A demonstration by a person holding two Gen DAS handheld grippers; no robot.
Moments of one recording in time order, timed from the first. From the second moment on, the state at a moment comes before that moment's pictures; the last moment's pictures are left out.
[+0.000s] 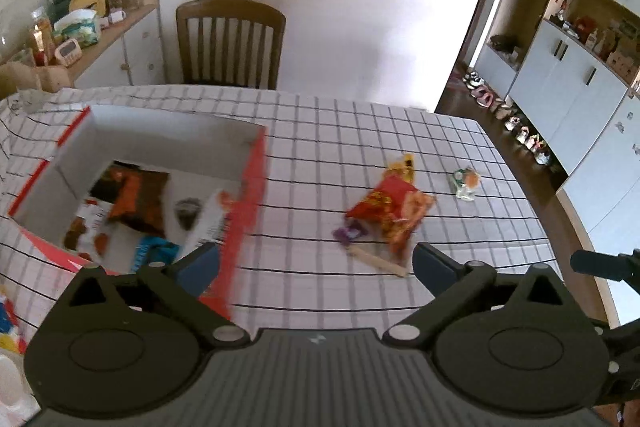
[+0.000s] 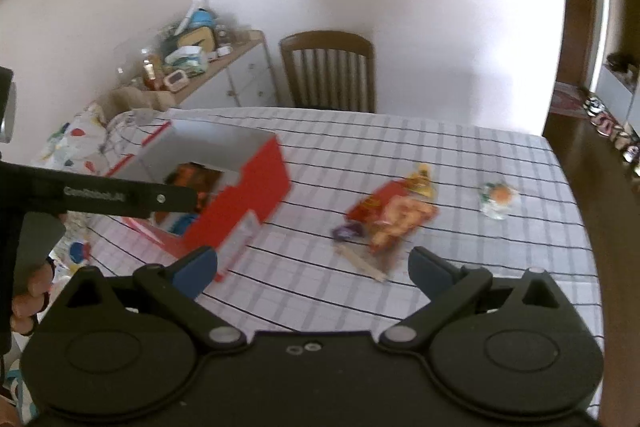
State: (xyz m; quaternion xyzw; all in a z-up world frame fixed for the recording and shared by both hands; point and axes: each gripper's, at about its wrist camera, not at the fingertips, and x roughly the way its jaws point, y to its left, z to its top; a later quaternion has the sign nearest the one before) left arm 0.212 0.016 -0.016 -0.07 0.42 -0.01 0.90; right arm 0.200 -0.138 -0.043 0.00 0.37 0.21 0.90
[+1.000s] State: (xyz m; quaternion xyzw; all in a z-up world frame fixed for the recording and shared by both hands) left arm 0.359 -0.058 -0.097 -0.19 0.53 0.08 0.82; right arm 0.346 -0.258 -0.101 0.07 0.42 0.06 0.90
